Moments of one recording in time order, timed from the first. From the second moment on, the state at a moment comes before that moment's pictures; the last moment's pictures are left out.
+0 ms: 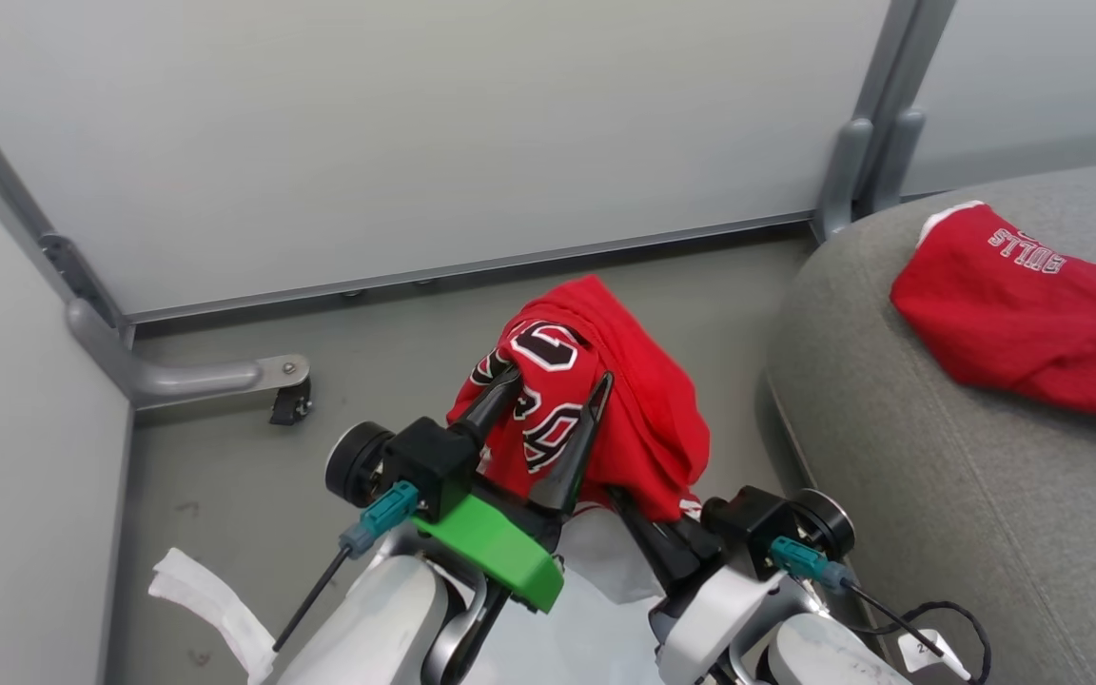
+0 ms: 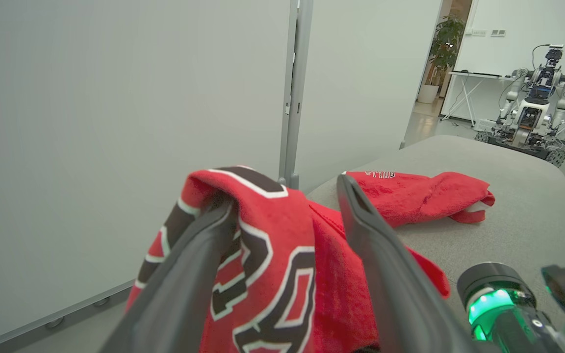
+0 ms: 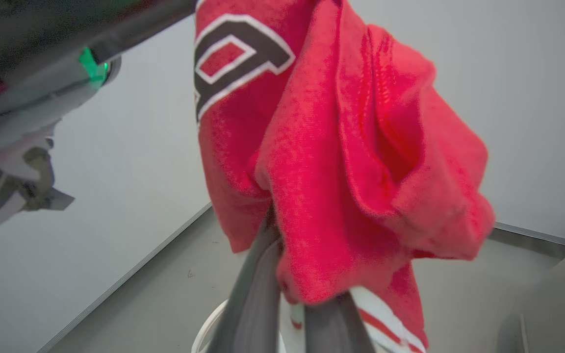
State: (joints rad) left arm -0.38 0.09 -0.65 0.29 -0.44 -0.13 -0.26; right arm -0.28 -0.05 0.57 0.39 0.27 0.13 -0.26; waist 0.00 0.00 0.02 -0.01
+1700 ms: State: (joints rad) left arm -0.47 0.24 -0.69 0.29 -0.39 -0.13 -0.26; right arm -0.99 -0.39 0.15 0.26 0.05 0.13 -0.26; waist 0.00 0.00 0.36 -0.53
